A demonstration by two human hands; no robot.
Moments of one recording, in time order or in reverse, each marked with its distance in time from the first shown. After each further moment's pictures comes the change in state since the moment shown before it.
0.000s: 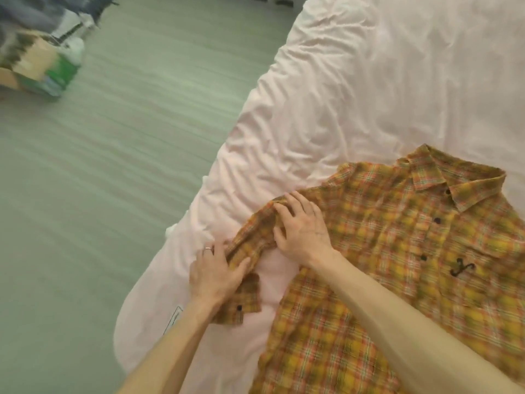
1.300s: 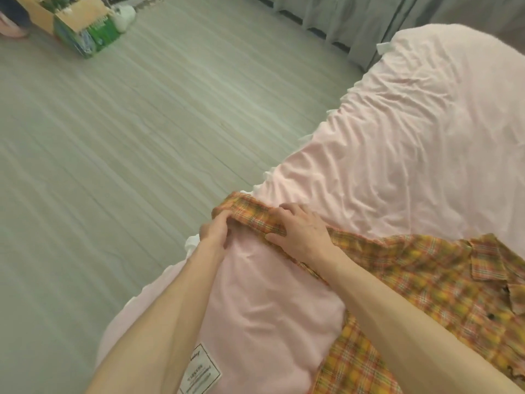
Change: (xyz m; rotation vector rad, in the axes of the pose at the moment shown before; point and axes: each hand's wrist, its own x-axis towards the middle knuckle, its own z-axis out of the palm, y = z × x) left_hand 0.163 -0.081 -0.037 -1.501 -0.053 -0.806; right_hand 0.133 -0.104 0.017 -0.094 -0.211 -0.148
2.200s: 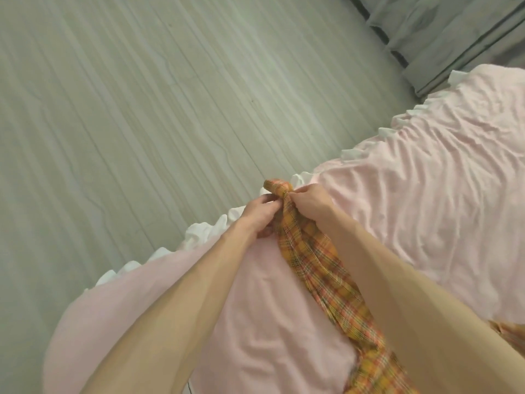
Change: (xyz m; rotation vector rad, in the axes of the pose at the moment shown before) left_hand 0.054 0.023 0.035 0.034 -0.412 -0.006; right_hand 0.147 -0.028 0.005 0.437 -0.229 0.460
